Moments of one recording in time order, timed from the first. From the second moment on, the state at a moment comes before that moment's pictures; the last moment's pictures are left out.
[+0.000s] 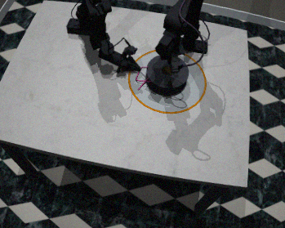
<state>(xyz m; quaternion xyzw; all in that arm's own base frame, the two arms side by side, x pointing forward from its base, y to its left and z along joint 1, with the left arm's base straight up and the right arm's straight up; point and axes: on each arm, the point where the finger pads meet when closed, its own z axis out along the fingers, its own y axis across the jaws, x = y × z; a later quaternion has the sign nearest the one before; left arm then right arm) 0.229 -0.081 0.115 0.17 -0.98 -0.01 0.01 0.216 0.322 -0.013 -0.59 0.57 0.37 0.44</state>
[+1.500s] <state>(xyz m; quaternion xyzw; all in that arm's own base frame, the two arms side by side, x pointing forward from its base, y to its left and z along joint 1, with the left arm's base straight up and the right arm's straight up) 0.226 -0.080 0.095 0.45 -0.89 -0.01 0.01 0.216 0.322 -0.013 -0.59 0.57 0.37 0.44</state>
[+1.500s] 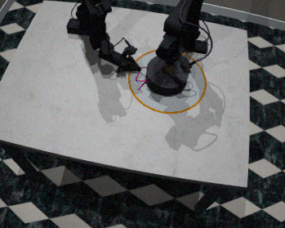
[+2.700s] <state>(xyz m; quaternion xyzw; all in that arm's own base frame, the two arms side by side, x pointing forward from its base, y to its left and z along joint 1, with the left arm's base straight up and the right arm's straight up) 0.234 -0.082 0.039 0.45 -0.89 0.00 0.01 0.216 0.322 -0.013 -0.59 0.57 0.37 0.44</state>
